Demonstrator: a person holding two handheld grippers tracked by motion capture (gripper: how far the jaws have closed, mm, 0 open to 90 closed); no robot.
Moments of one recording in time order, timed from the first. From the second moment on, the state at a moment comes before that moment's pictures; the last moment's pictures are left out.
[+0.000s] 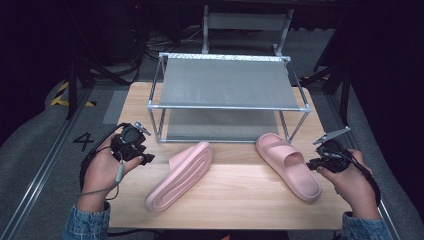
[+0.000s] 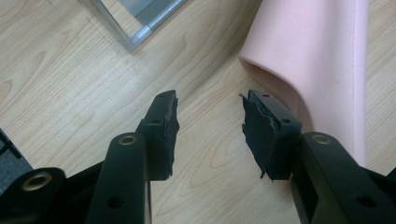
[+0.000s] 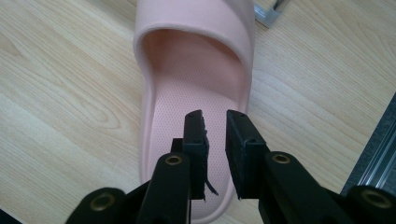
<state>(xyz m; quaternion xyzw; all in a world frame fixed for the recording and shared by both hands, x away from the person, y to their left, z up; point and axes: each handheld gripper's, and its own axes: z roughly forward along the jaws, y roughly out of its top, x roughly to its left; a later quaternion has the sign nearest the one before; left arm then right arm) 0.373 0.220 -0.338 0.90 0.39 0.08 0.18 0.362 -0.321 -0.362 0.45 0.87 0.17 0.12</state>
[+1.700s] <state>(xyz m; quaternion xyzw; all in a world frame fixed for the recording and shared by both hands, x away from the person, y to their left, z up) 0.365 0.141 -0.354 0.94 0.27 0.00 0.21 0.362 -0.316 -0.364 0.45 0.87 0.16 0.12</state>
